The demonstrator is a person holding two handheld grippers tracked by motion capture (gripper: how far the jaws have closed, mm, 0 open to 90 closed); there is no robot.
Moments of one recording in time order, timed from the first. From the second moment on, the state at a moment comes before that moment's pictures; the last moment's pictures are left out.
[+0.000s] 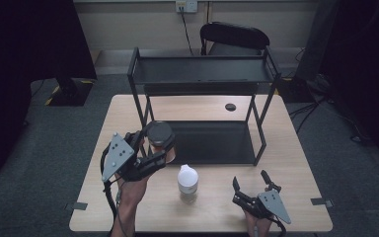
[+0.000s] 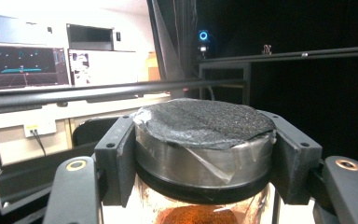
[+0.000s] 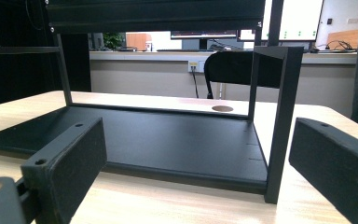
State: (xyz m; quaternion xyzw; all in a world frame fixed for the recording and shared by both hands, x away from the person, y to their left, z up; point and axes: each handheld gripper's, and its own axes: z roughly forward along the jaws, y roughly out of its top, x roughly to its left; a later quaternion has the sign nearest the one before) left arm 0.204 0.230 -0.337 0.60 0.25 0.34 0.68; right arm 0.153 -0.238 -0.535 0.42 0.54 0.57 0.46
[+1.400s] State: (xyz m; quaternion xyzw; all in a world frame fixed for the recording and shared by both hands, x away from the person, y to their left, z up) left arm 0.314 0.169 -0.215 0.58 0.30 0.37 0.66; right arm 0.153 -0.240 -0.535 0.42 0.54 0.57 0.45
